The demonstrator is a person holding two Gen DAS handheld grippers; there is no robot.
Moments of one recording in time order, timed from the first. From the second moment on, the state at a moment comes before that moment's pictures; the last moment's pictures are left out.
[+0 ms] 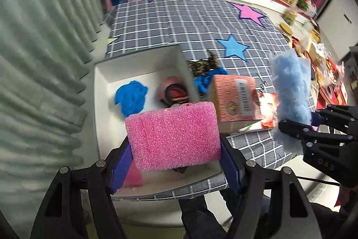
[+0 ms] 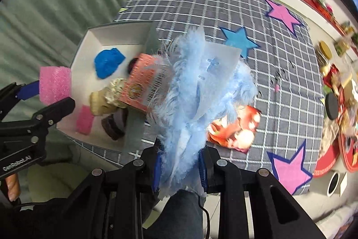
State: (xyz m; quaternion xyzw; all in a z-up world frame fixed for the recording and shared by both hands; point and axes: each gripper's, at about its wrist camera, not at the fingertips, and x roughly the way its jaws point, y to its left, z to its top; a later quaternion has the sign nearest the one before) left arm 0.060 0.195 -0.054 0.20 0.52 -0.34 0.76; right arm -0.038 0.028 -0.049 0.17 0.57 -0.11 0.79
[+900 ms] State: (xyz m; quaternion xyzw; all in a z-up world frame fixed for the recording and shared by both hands) left arm 0.092 0.224 -0.074 0.16 0.55 -0.29 0.77; right arm 0.028 0.080 -0.033 0.10 0.58 -0.01 0.81
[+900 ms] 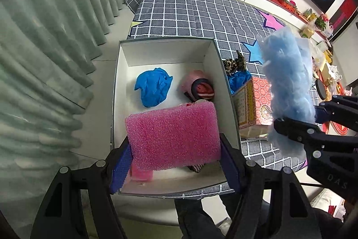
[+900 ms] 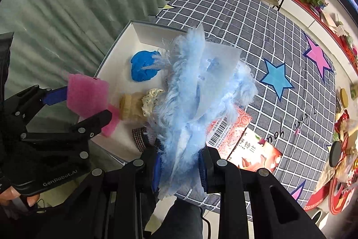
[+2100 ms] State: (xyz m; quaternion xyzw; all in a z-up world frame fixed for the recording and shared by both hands) left arm 0.115 0.226 -0.086 0.14 0.56 -0.27 0.77; right arm 0.061 0.075 -0.047 0.11 0.60 0.01 0.79
